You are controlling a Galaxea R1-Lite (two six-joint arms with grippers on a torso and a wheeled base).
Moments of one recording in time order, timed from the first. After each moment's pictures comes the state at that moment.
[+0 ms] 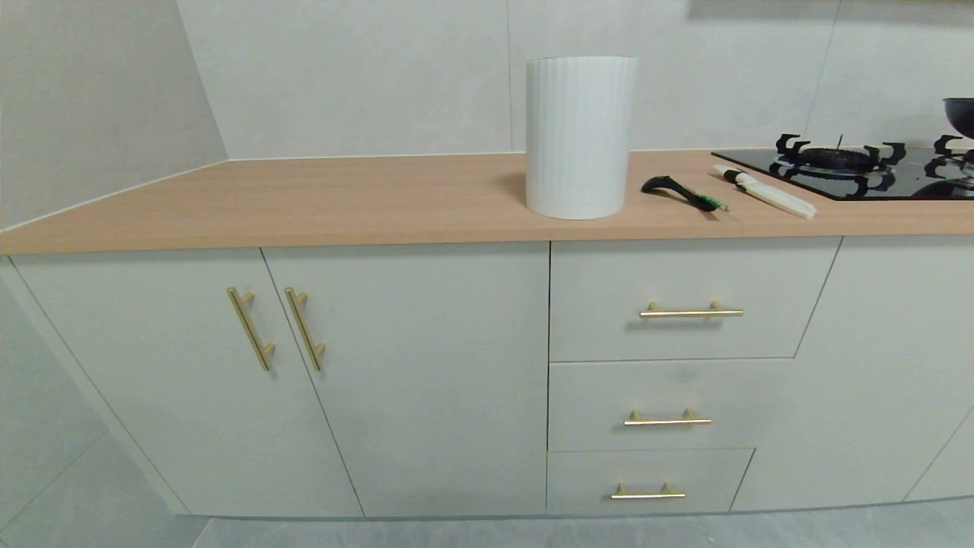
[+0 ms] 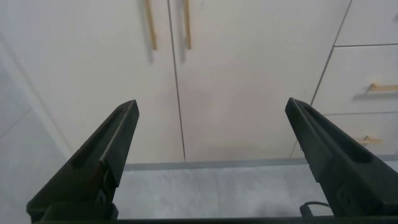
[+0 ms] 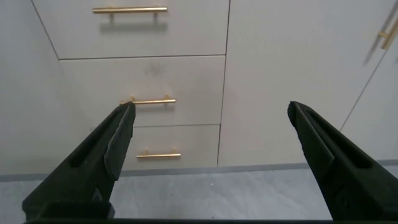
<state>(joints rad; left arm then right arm) 0.00 0.00 0.00 0.00 -0.02 0.01 0.00 0.00 0.00 0.00 -0.05 -0.01</state>
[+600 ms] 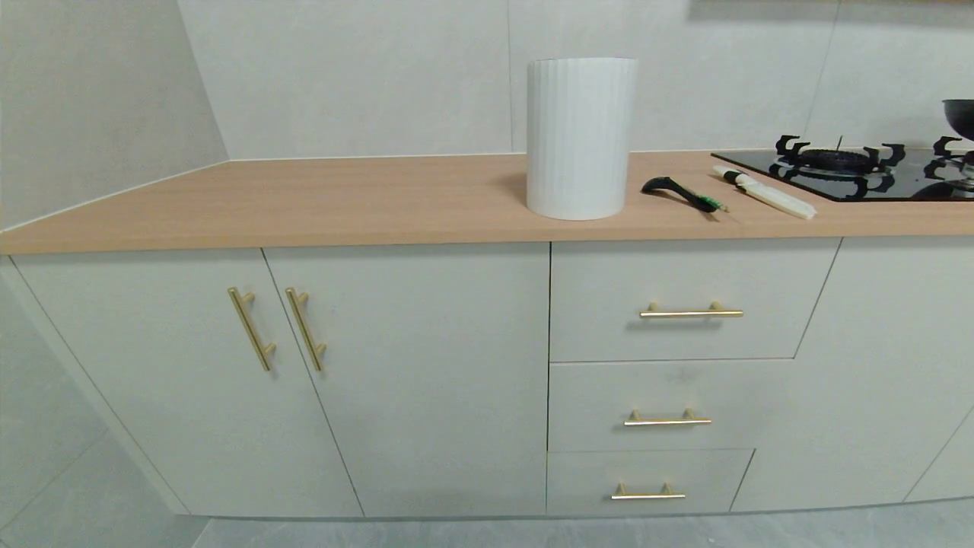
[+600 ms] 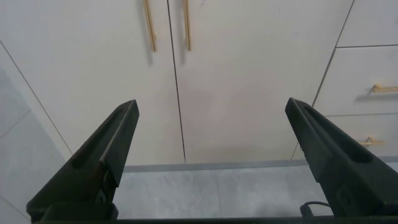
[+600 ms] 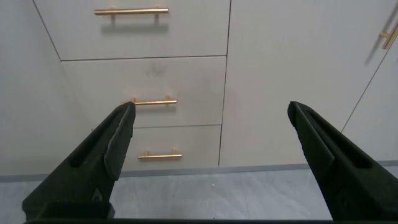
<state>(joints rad) 0.00 0.00 0.00 0.00 -0.02 0.01 0.00 0.00 0.00 0.00 -0.05 0.00</state>
